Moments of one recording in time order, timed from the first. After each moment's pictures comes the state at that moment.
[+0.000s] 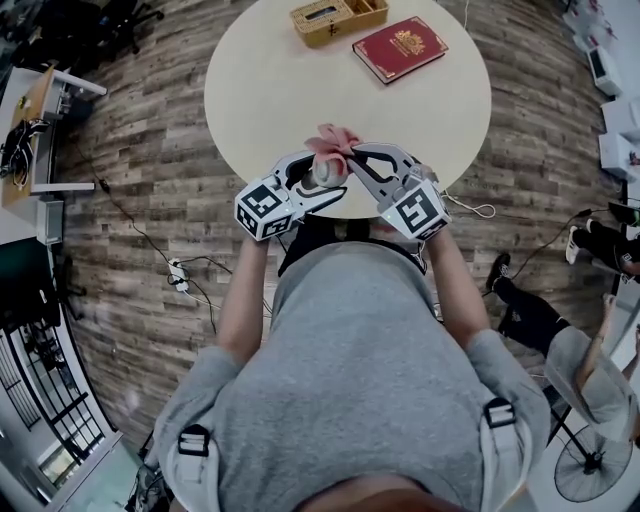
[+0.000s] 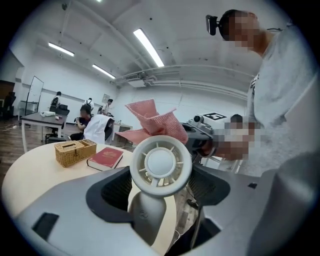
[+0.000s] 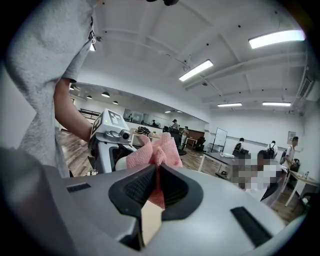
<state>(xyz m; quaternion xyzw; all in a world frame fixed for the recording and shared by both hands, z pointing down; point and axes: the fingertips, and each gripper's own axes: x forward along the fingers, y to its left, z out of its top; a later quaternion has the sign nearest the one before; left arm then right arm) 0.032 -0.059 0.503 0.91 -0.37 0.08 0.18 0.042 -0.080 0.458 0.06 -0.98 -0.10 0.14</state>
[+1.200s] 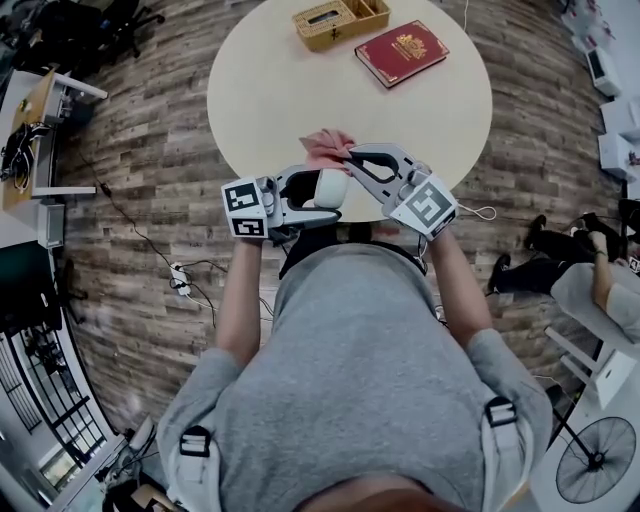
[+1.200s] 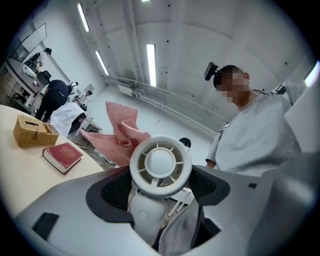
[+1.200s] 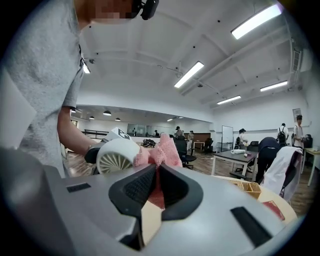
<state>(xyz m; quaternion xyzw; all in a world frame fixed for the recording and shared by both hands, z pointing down) 0.044 -0.024 0.435 0.94 -0.19 -0.09 0.25 0.032 -0.072 0.430 0.02 -1.00 -0.01 0.07</state>
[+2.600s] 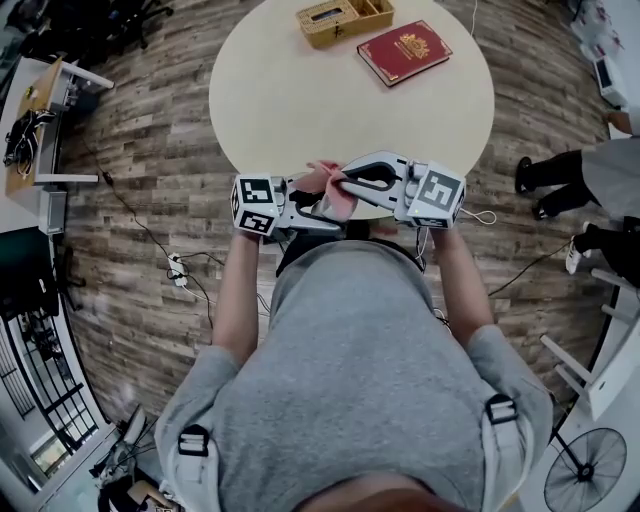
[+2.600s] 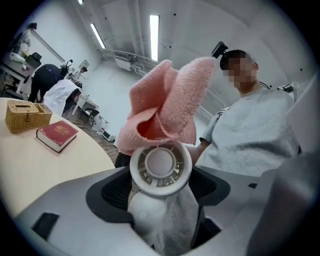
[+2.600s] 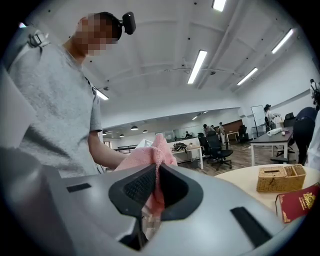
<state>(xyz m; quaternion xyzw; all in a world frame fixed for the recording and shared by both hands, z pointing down) 0.083 0.001 0.473 0.95 -0.13 0.02 0.29 0.052 -0.032 0.424 -0.18 -0.98 0.06 0.06</state>
